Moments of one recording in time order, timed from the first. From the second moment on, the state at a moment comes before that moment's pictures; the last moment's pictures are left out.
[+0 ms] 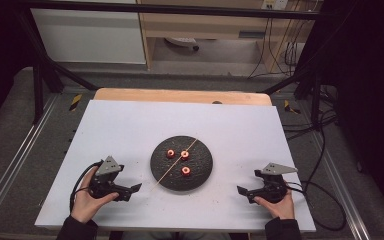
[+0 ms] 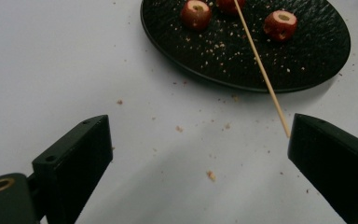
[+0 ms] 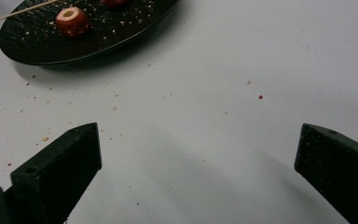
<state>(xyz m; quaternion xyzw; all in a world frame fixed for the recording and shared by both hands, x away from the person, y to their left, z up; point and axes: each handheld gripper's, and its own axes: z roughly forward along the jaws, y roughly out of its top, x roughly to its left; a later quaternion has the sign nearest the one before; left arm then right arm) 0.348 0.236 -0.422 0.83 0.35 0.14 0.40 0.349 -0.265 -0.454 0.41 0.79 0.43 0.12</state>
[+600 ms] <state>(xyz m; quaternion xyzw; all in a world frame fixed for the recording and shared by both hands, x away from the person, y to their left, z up) 0.370 0.189 -0.405 0.85 0.35 0.13 0.37 0.349 -0.264 -0.454 0.41 0.80 0.43 0.12</state>
